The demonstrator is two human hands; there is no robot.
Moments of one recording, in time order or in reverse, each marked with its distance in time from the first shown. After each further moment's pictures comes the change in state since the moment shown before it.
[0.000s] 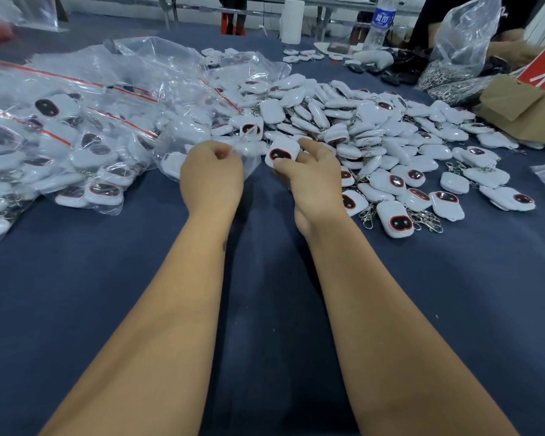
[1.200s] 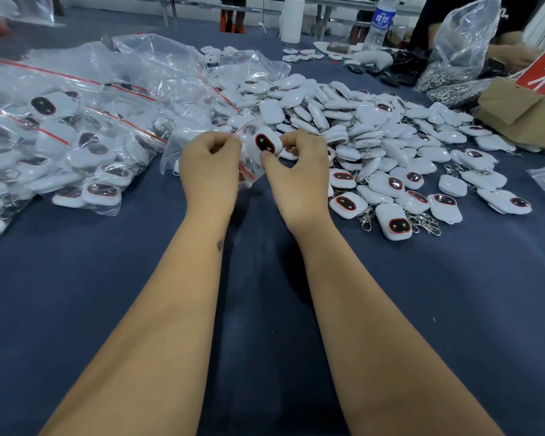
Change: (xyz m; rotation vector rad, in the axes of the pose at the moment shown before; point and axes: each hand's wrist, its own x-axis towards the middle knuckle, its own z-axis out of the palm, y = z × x) left_hand -0.002 0.009 -0.003 -0.428 -0.024 -0.035; right_hand -0.007 0.002 0.006 -0.521 0.005 -0.451
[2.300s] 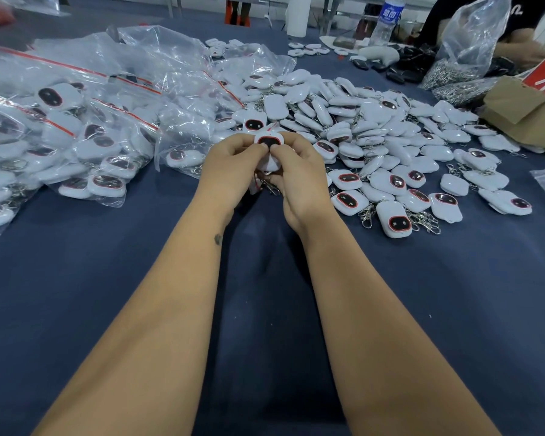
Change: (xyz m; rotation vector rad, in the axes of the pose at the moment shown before) left_hand -0.001 -0.002 0.002 -0.060 -0.317 -0.103; right_hand 0.010 0.010 0.005 0.617 -0.194 0.334
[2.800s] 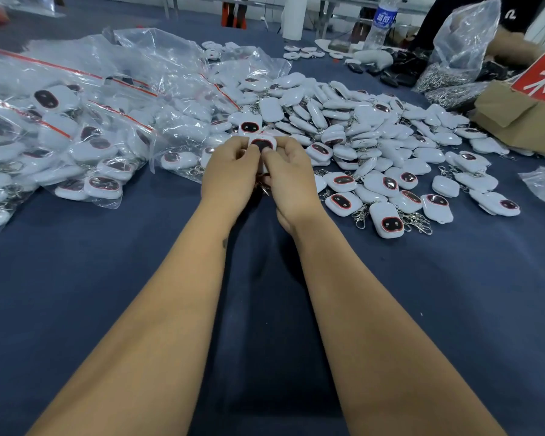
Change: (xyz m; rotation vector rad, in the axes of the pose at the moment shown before) left_hand 0.004 -0.008 0.008 0.169 0.079 0.028; right_hand 0.004 0.006 0.004 -0.118 -0.007 -0.028
